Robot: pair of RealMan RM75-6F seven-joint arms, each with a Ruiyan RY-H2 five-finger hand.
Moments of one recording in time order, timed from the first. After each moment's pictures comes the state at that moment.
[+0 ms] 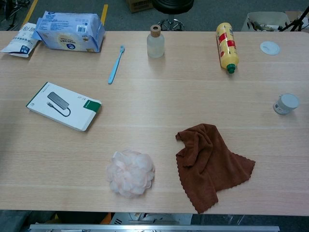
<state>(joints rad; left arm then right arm) -0.10 -1.21 -0.05 -1.56 1.47 1.47 0.07 0.08 -1.21 0.07 -1.50 -1.51 1.50 -0.01</state>
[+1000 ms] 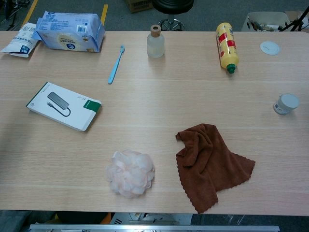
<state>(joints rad) -0.18 -1.18 -0.01 -1.53 1.54 1.34 0.01 0.12 -1.16 0.13 -1.61 -1.47 1.47 -0.12</state>
